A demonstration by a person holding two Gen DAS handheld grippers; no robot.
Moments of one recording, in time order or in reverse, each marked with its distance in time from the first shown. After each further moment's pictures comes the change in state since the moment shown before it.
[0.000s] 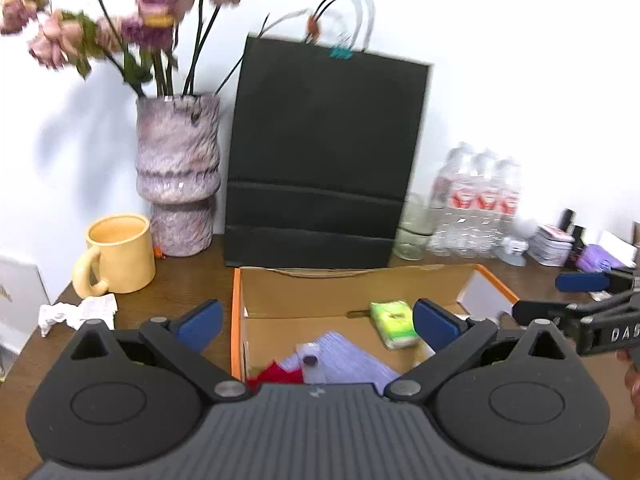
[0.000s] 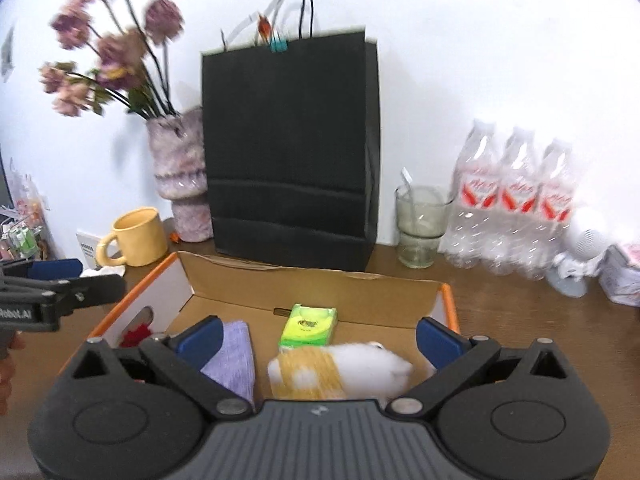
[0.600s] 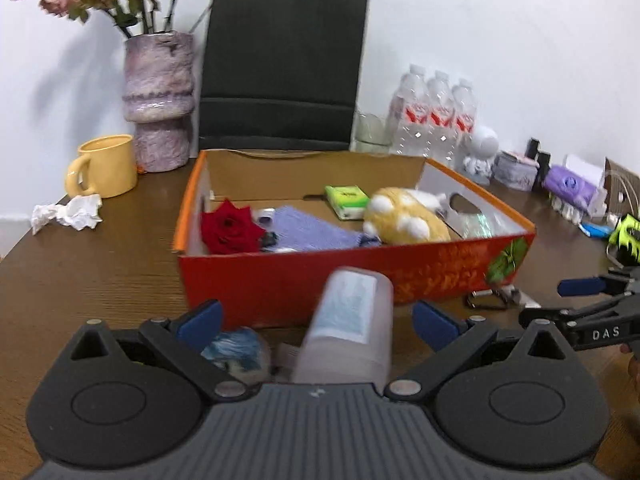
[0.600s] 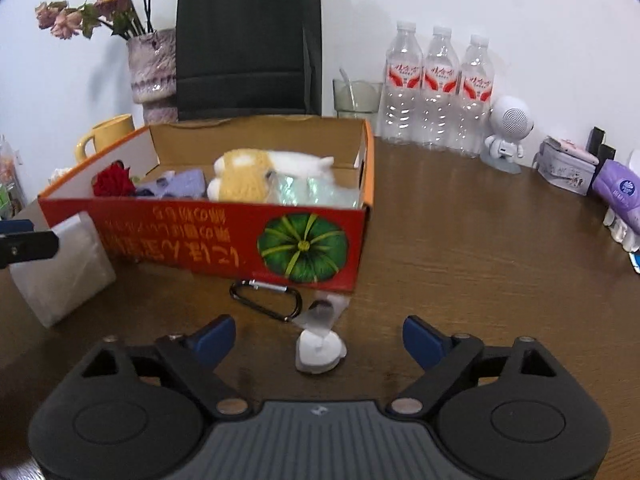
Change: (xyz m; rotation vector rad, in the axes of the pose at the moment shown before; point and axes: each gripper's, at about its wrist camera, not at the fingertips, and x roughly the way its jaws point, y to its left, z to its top) left arm -0.036 -0.039 -0.111 0.048 0.089 -0.031; right arm -0.051 -0.022 -0.142 0.030 0.138 -0.106
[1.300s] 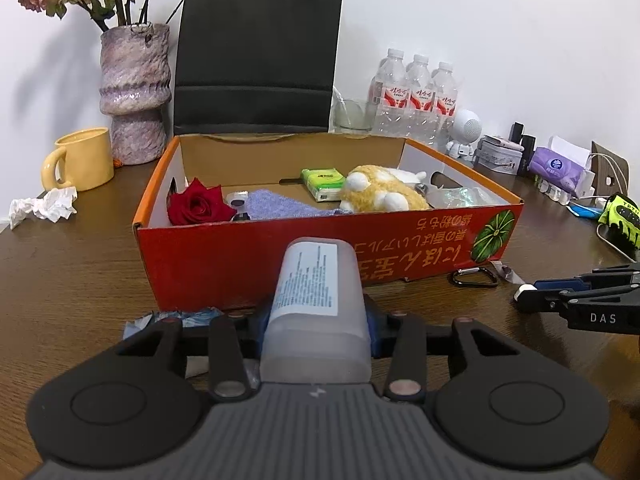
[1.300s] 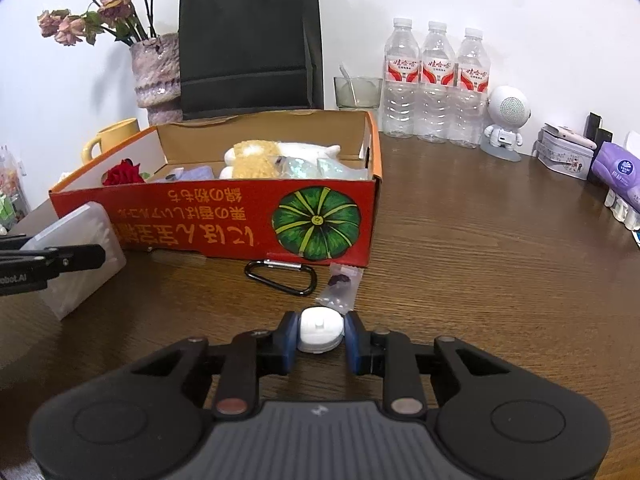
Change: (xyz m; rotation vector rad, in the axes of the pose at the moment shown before) left arm 0.009 -0.010 -0.016 0.027 0.007 -0.041; right arm -0.010 0.006 -0.017 0.040 -0.021 0.020
